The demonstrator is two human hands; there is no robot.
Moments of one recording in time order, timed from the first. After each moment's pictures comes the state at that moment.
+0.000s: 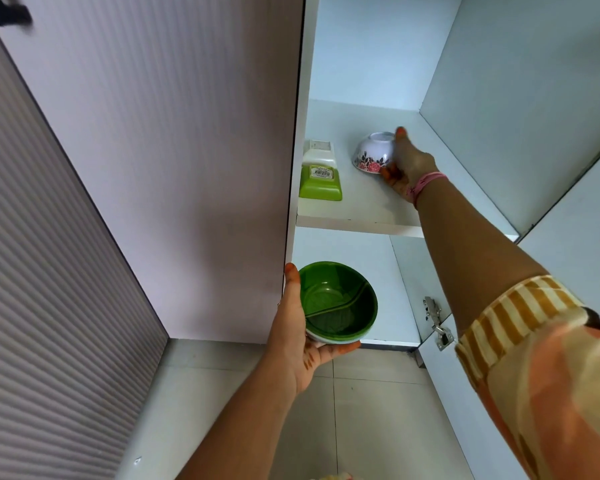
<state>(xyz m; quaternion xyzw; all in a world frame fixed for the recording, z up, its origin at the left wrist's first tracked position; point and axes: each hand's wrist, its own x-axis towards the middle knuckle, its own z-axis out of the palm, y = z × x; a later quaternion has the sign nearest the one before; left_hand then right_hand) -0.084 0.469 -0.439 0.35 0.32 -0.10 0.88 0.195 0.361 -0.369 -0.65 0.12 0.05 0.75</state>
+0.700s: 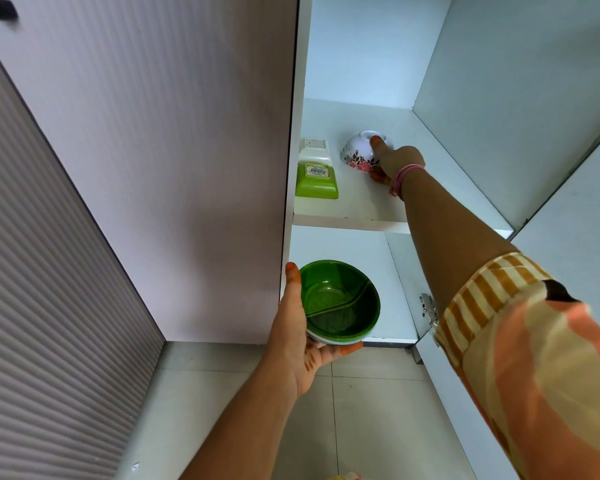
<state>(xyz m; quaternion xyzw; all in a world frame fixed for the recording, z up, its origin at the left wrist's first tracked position) -0.086 0.468 -0.440 0.35 0.30 -0.11 0.88 0.203 0.373 -0.376 -0.88 0.07 -0.02 0.47</state>
